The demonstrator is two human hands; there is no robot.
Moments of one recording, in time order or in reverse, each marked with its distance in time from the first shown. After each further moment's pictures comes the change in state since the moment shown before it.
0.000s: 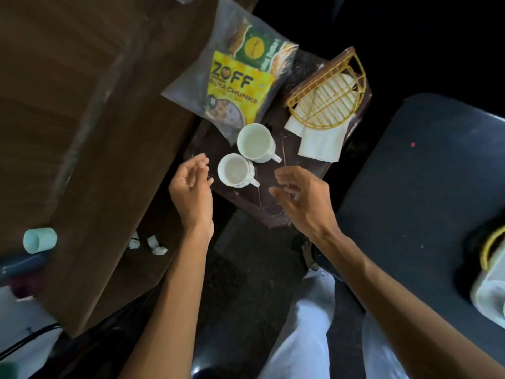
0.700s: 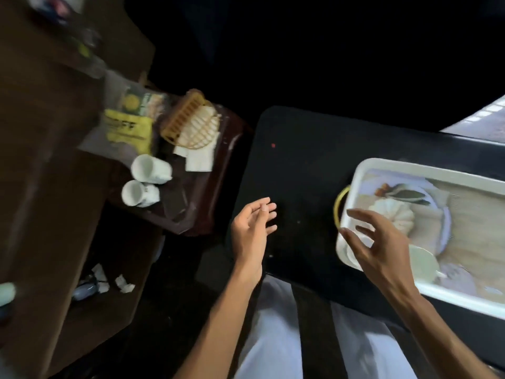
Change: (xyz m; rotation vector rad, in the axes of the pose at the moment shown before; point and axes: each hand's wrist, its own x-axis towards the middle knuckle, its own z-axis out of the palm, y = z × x) left_hand -0.292 -0.016 0.161 0.073 -0.518 -0.139; right_hand -0.202 0.128 -0.289 -0.119 0.394 0.126
